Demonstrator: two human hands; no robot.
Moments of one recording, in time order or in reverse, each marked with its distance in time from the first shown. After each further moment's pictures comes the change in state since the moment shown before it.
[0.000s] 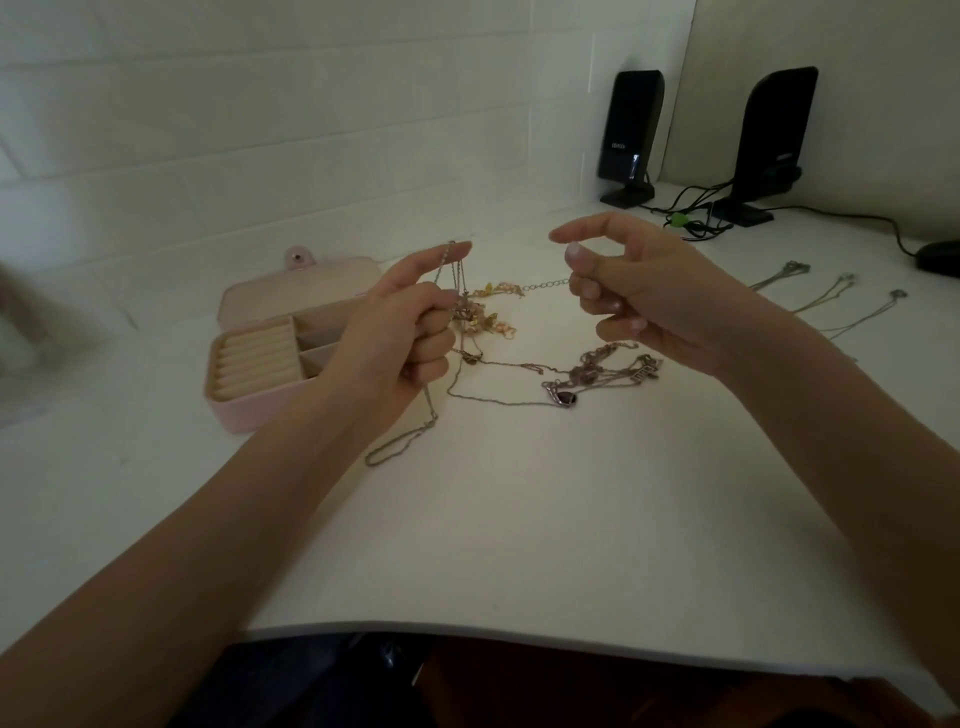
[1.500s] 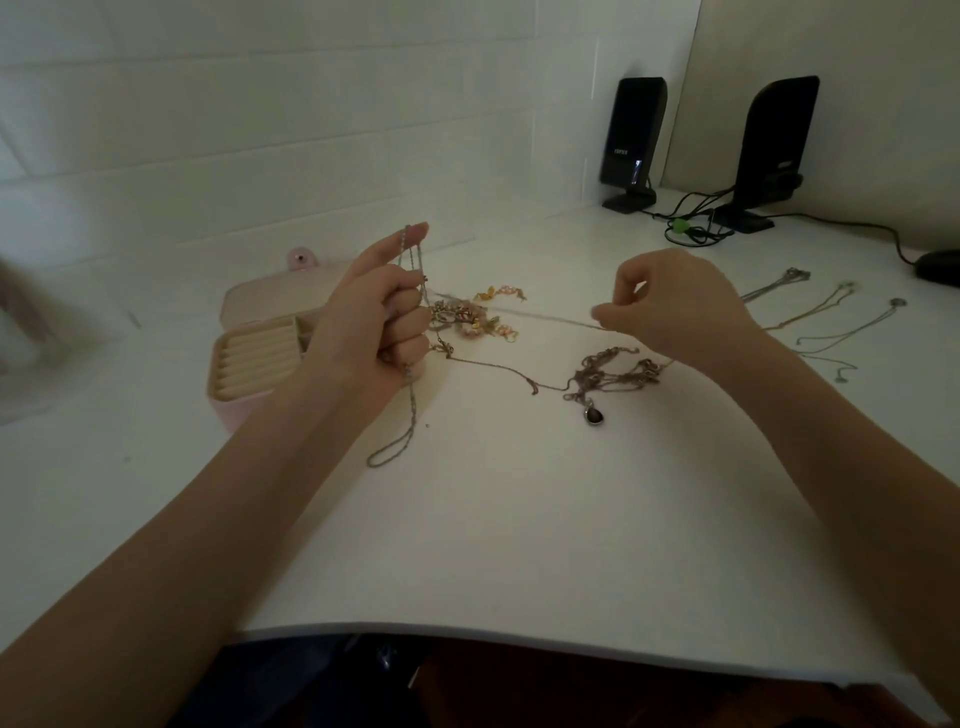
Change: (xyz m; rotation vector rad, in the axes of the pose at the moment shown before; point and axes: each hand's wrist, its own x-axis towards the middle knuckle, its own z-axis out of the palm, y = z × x) left_hand 0.005 0.009 -0.010 -0.198 0.085 0.020; right_hand 0.012 0.019 -0.021 -1.120 0.375 -0.036
